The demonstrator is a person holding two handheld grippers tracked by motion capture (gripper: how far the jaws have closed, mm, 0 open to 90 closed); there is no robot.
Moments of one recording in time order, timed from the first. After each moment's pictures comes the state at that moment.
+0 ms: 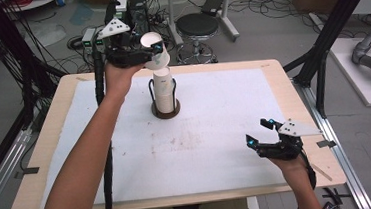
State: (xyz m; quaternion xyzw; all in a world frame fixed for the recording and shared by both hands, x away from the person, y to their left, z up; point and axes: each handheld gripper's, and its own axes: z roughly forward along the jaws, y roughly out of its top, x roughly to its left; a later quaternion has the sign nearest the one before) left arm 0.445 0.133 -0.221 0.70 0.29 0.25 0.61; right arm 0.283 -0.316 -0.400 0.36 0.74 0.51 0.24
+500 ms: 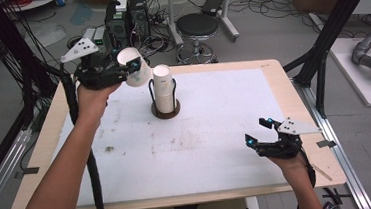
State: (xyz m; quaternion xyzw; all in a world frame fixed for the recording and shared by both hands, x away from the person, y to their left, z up) left arm 0.385 0.185 -0.240 0.69 0.28 0.23 0.63; right arm 0.287 -0.314 -0.398 0.35 0.75 0.52 0.22
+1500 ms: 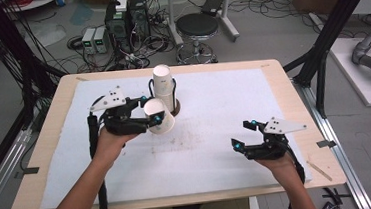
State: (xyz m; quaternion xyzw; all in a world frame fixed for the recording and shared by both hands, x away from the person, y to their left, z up) left arm 0.340 0.140 -0.328 0.74 0.21 0.11 0.63; right arm 0.290 -0.282 -0.396 0.31 0.77 0.54 0.16
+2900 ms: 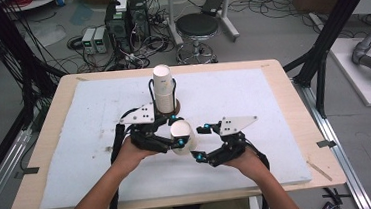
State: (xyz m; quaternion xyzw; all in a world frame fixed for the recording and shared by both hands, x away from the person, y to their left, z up) left arm 0.329 0.090 -0.352 0.77 0.11 0.02 0.62; right arm 0.309 -0.180 -0.387 0.15 0.82 0.55 0.06
